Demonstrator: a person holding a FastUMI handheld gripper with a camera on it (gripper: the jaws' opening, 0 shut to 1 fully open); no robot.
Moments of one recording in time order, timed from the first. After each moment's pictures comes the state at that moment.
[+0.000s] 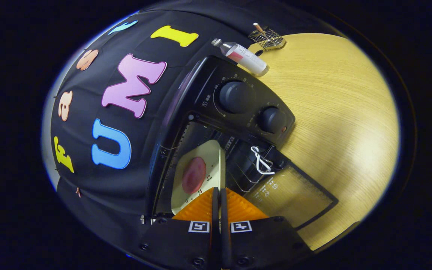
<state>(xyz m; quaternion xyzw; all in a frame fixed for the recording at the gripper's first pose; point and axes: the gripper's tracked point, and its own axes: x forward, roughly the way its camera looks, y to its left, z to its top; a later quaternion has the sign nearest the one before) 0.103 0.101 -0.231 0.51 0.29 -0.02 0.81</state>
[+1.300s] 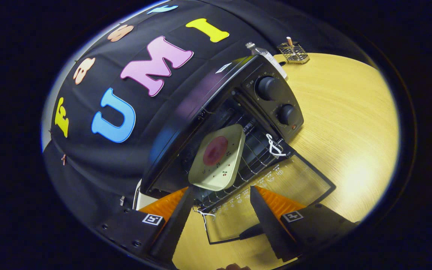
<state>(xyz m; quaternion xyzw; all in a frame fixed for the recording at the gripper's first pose) 0.053 0.129 -0.209 0.39 0.30 0.01 0.87</state>
